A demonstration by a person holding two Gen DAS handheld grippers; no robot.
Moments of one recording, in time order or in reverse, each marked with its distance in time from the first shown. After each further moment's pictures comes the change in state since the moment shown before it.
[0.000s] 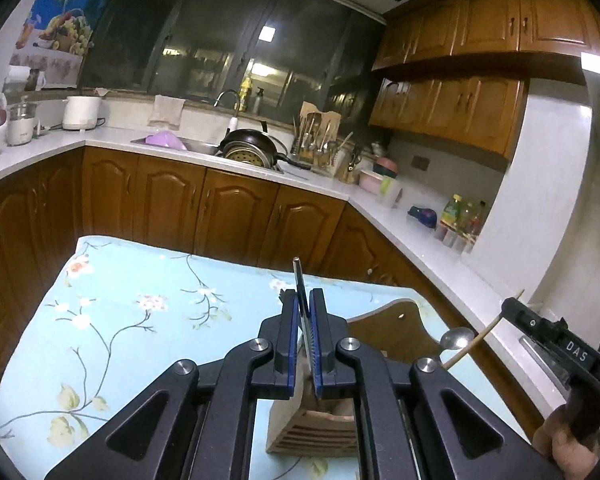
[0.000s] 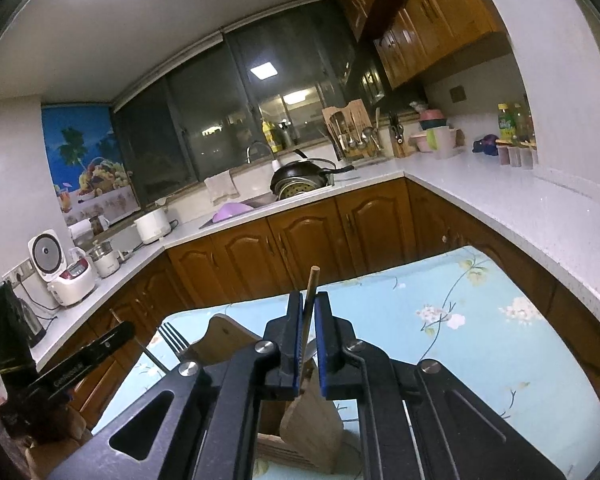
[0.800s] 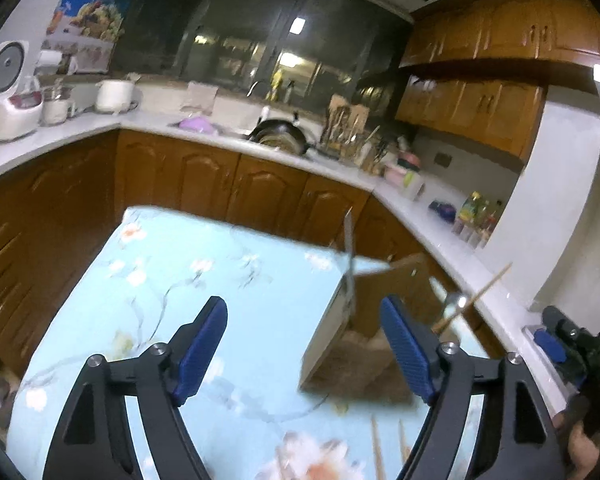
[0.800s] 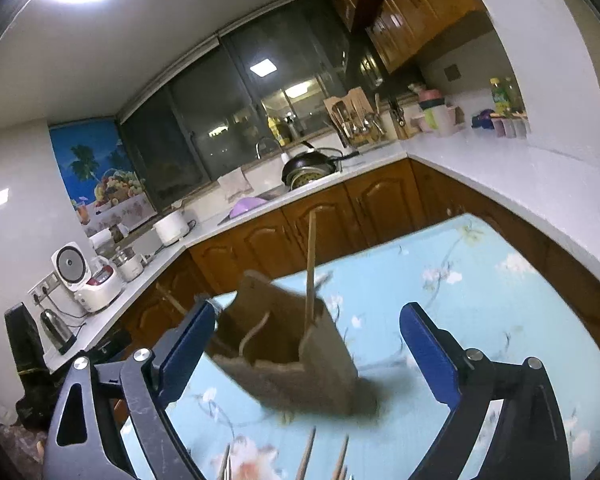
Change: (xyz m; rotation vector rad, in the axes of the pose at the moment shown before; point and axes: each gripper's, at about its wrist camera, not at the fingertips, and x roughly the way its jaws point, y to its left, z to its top) left arm -0.097 0.024 -0.040 -0.063 0.050 0.084; right arm -0.061 -0.015 -0.028 0.092 0.043 0.069
